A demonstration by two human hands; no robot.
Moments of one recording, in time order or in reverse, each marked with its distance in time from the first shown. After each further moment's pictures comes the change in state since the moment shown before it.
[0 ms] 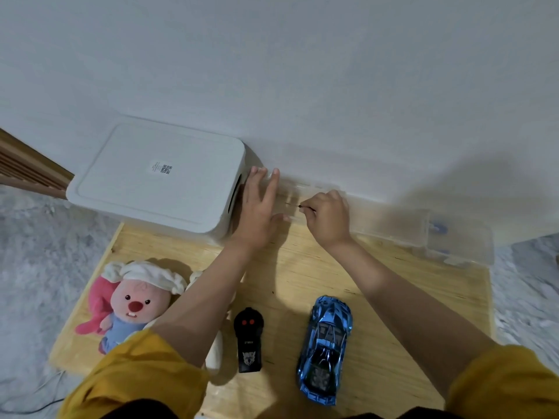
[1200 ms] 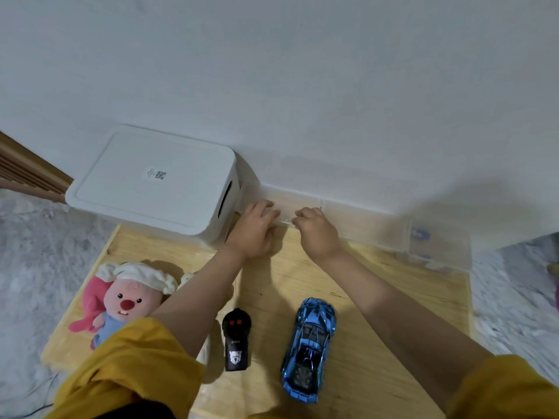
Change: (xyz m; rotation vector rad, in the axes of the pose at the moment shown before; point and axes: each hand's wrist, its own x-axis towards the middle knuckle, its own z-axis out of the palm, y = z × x) left_hand -0.006 0.020 -0.019 0.075 -0.461 -0.031; right_hand -0.019 0.000 -0.025 -0.135 -0.327 -0.148
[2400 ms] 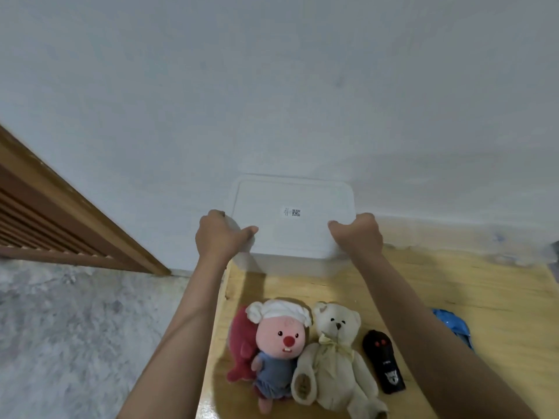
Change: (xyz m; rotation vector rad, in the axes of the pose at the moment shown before) left_hand -0.088 -0.209 -0.201 -0.338 0.165 -0.676; right_hand 0.072 -0.240 -0.019 0.585 0.368 0.935
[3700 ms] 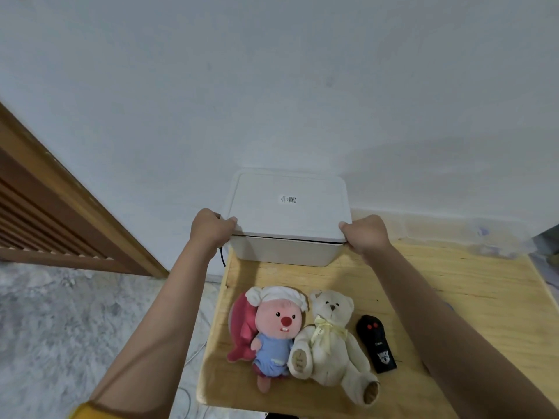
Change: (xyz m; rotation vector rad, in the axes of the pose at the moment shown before) left_hand -0.009 -0.017 -0.017 -0.332 -0.108 -0.110; right_hand -0.020 0.018 -0.033 0.252 -0.109 0.061
